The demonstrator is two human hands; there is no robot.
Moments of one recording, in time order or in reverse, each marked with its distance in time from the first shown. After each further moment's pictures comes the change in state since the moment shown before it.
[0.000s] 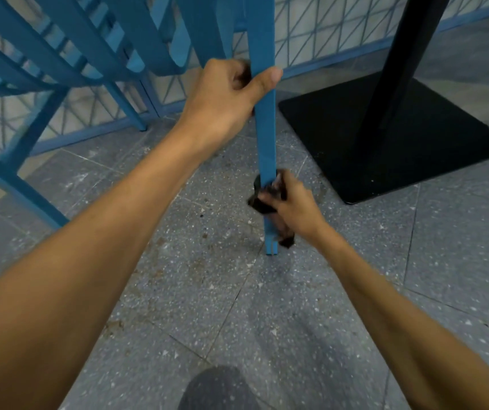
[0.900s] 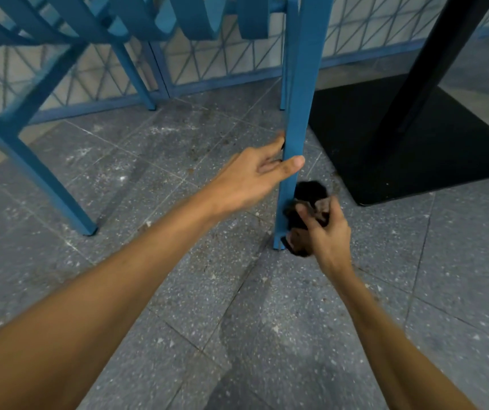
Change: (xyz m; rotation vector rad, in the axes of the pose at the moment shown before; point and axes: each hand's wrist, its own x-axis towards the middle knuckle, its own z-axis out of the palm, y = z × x) left_hand -0.065 -0.071 0.021 -0.014 -0.339 -0.164; right_hand -0.042 0.055 0.012 0.051 0.335 0.022
